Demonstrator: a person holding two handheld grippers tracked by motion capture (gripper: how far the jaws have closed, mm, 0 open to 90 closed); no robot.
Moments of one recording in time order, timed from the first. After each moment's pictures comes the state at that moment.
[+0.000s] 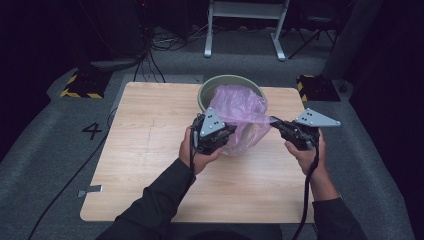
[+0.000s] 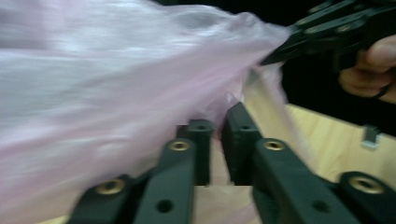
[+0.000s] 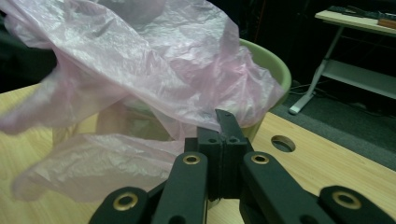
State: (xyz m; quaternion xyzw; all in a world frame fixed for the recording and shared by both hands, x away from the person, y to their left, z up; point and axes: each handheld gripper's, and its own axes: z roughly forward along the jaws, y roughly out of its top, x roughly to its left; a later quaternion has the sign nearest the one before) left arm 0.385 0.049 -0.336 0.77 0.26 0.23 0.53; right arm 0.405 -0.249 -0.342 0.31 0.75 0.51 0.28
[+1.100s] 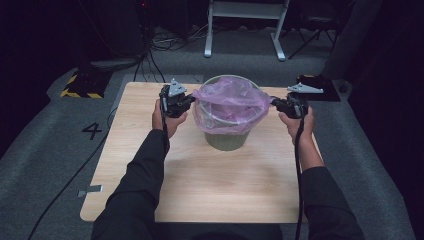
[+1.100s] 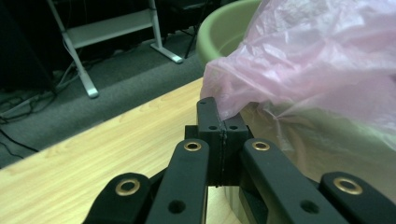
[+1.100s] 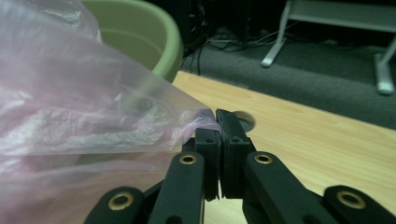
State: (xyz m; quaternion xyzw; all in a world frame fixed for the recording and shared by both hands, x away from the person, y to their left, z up) left arm 0.512 0.136 -0.377 0.75 0.36 0.25 0.49; right arm 0.521 -0.256 -0.364 0.44 0.73 0.46 0.25
